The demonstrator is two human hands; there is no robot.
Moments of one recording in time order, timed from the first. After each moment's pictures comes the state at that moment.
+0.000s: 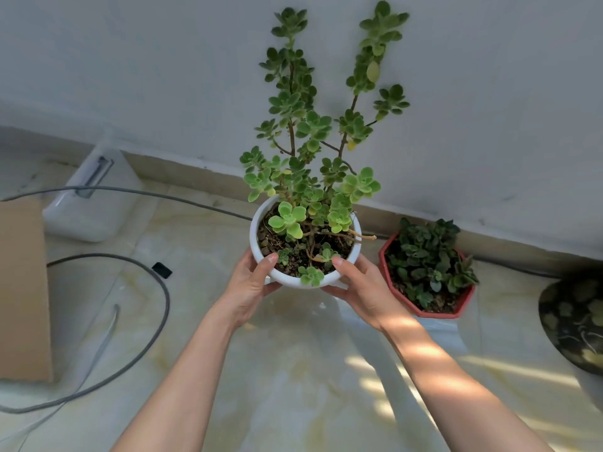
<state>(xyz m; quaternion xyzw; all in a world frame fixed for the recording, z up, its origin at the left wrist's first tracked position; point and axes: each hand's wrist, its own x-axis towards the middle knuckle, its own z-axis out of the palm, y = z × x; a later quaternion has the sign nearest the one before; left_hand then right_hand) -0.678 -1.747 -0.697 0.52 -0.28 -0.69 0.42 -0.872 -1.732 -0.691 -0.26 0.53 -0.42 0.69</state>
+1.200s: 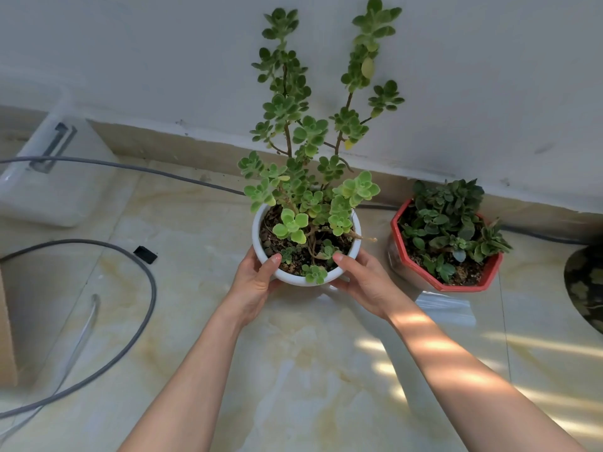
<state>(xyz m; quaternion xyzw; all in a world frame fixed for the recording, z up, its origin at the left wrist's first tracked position) -0.680 -1.733 -0.781 0.51 -0.26 -0.70 0.42 -0.879 -1.722 -0.771 -0.23 0.50 -0.42 0.73</state>
